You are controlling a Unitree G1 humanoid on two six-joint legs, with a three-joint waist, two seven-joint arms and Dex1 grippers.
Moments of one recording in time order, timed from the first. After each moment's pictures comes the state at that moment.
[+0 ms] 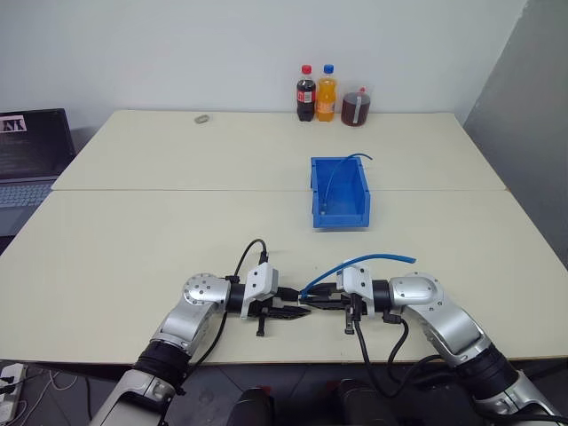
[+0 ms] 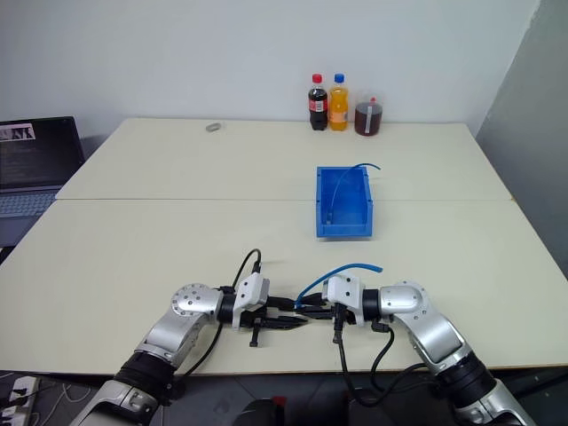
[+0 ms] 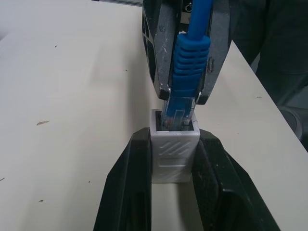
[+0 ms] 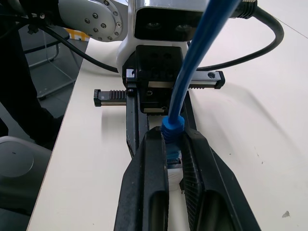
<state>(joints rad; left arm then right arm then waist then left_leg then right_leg) -0.31 0.46 -0.30 0.32 -0.23 -0.12 -1.31 -0.29 -0.49 0.43 -0.13 0.22 0.16 0.99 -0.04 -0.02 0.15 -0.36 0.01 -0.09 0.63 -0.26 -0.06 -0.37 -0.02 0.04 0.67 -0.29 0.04</state>
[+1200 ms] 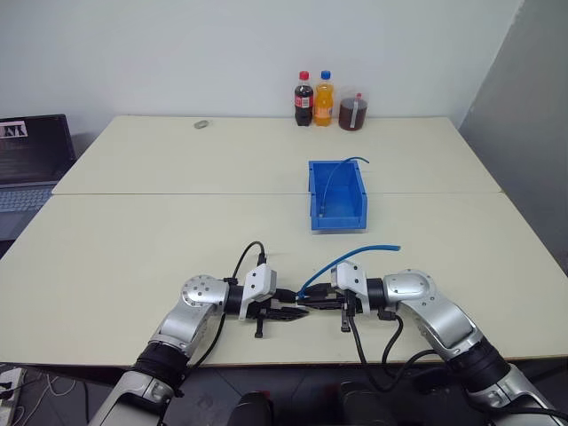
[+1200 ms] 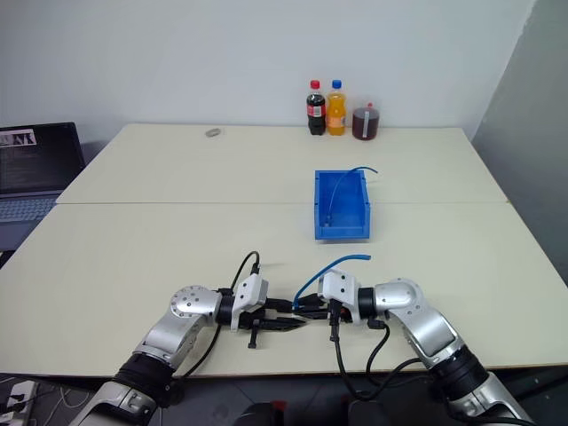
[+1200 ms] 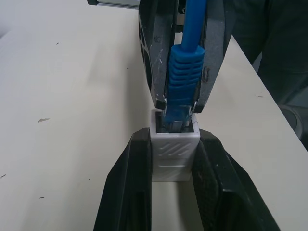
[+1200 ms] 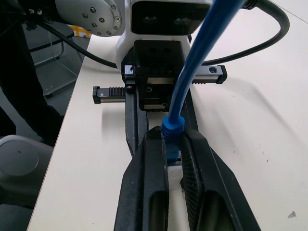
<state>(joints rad) -0.31 0.46 -0.30 0.33 -0.23 -0.11 -1.31 -0.32 -0.46 0.46 -0.07 0.22 0.19 1.00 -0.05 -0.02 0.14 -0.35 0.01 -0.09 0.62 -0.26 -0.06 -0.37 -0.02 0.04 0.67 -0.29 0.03</state>
